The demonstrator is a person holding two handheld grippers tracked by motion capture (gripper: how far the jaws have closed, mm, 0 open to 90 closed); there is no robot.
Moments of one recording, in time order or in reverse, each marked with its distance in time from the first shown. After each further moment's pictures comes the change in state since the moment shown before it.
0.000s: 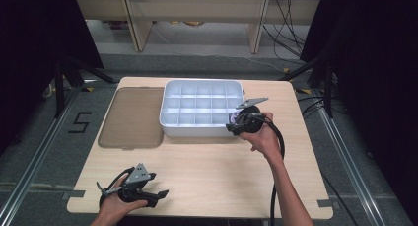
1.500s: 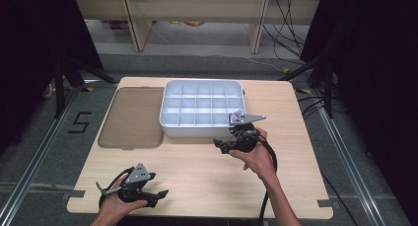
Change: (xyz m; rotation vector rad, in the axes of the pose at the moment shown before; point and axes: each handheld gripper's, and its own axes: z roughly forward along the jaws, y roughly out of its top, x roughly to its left) left arm 0.000 0.000 -0.001 -0.004 -0.001 0.003; right arm 0.041 -0.028 -0.001 -0.115 0.065 0.027
